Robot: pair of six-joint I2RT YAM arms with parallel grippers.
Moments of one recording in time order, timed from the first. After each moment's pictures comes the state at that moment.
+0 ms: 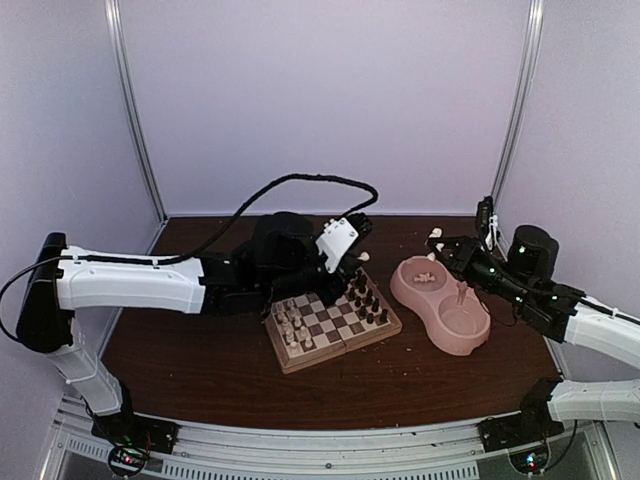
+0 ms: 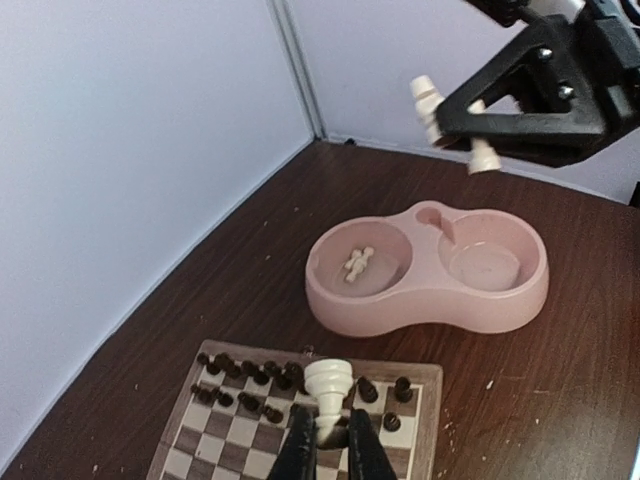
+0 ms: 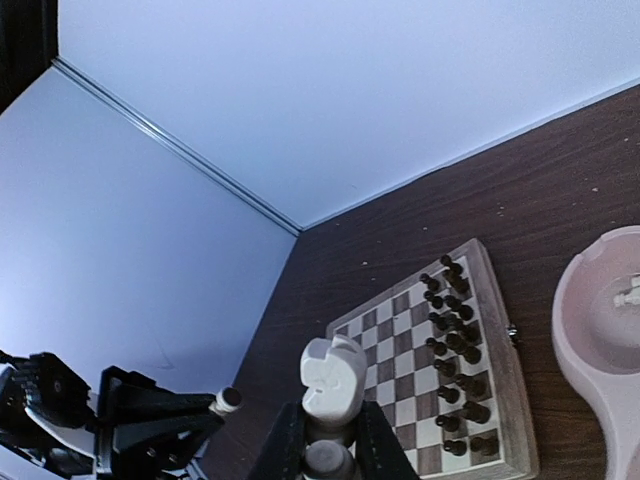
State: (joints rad) left arm -1.15 1.67 1.24 0.14 -0.25 0.18; right arm 0.57 0.89 0.56 0.26 -0.14 0.90
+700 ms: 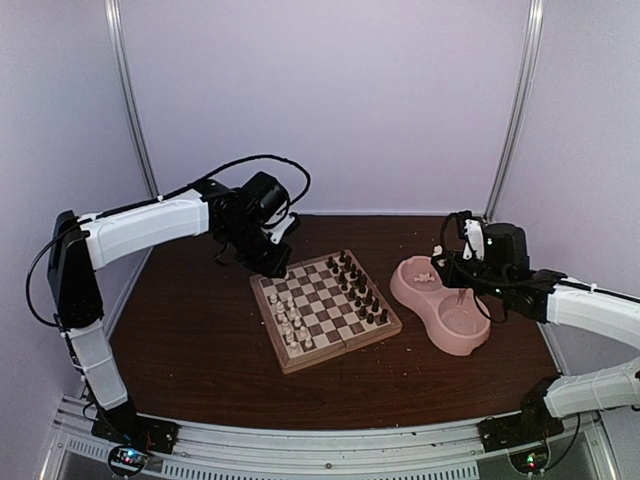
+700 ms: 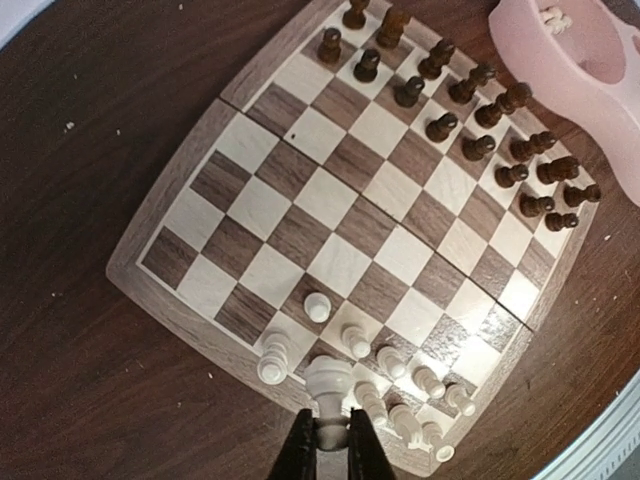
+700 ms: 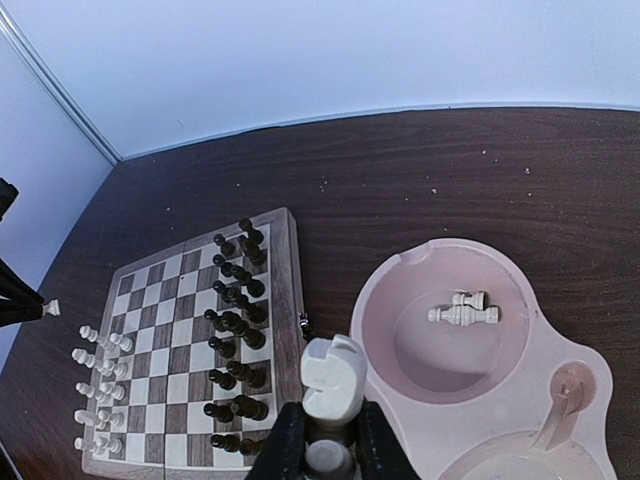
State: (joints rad) left arm -0.76 1.81 1.61 -0.88 0.00 -0.22; right arm 0.50 1.08 0.64 0.01 0.05 0.42
